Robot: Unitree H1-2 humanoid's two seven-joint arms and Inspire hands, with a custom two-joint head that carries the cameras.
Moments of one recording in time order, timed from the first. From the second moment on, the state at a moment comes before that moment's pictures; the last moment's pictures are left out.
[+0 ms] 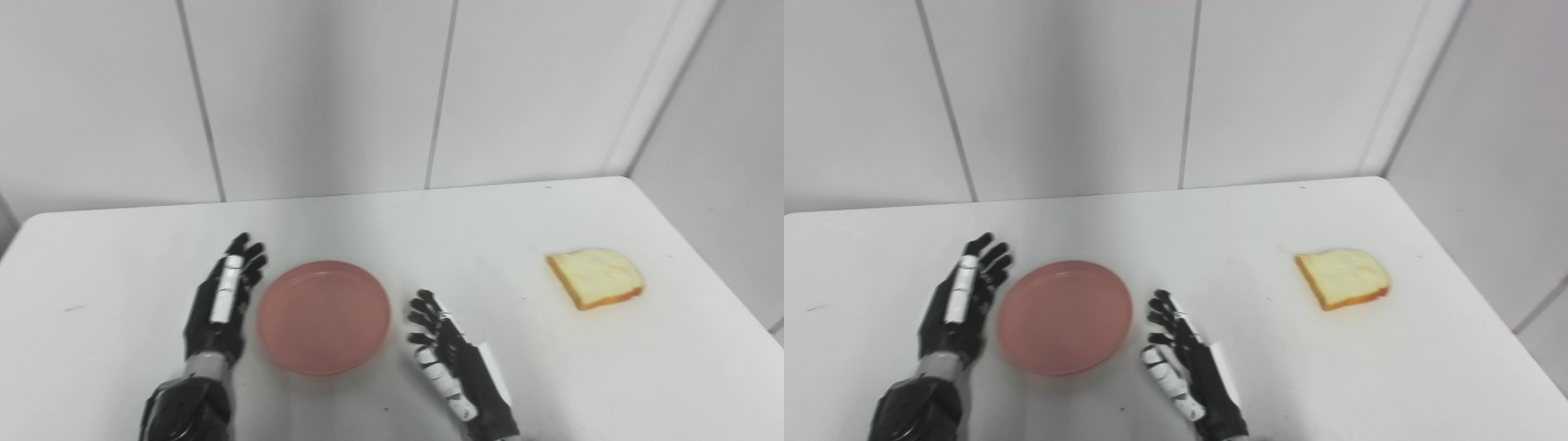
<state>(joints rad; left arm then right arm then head) -0.37 -0.12 0.07 0.24 -0.17 0.14 -0.04 0.16 0.00 0.13 -0.20 -0.19 -0.17 -0.04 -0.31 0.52</state>
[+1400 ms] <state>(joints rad) -0.38 -0.11 0.07 0.31 -0.17 0.05 -0.06 -0.18 -0.82 -0.15 -0.34 -0.55 0.06 0.34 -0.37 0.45</state>
